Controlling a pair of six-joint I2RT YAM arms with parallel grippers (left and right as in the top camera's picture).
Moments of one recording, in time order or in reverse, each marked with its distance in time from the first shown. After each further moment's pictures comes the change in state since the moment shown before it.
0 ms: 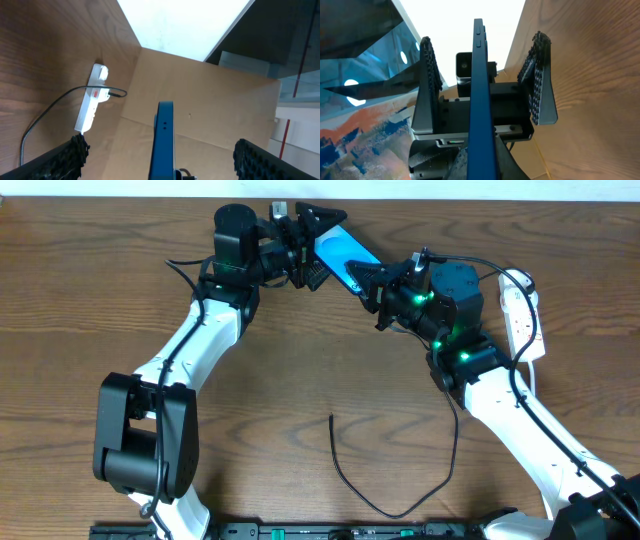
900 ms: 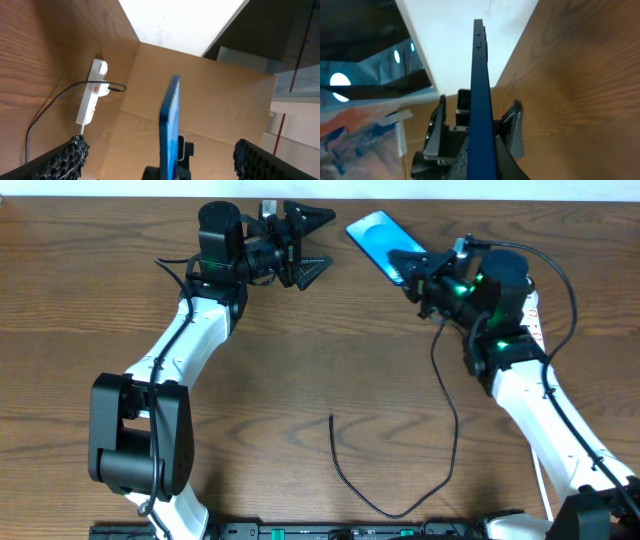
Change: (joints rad) left arm 0.054 0.000 0.000 0.000 0.091 0.000; right arm -0.187 0.000 0.000 -0.029 -0.136 -0.201
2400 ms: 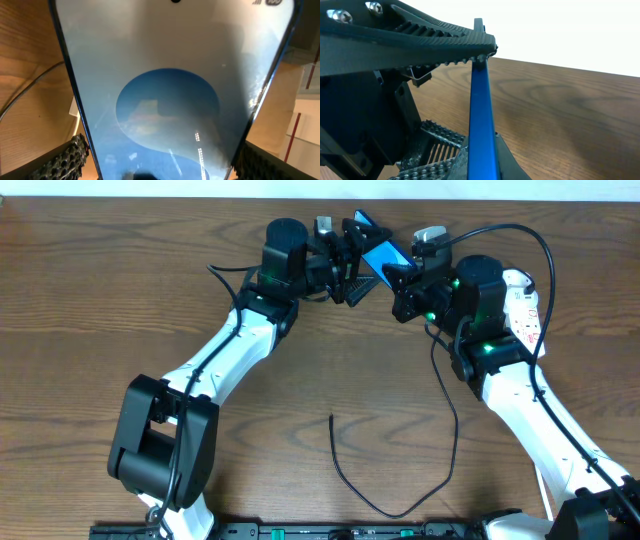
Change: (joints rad) left arm -0.221 0.000 0.000 -0.006 -0.197 -0.031; right arm 0.058 -0.002 0.000 -0.129 0.193 -1.371
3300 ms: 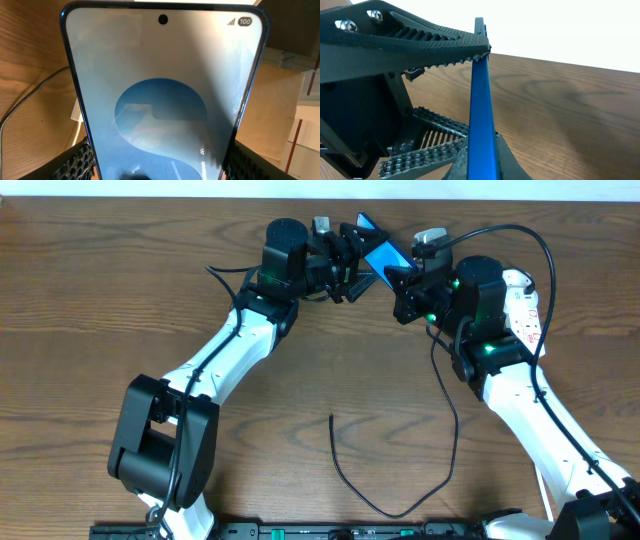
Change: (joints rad) left arm -0.003 0.000 0.000 -0.007 -0.031 0.000; right arm 0.002 -0.004 0.000 -0.033 0.016 -0.014
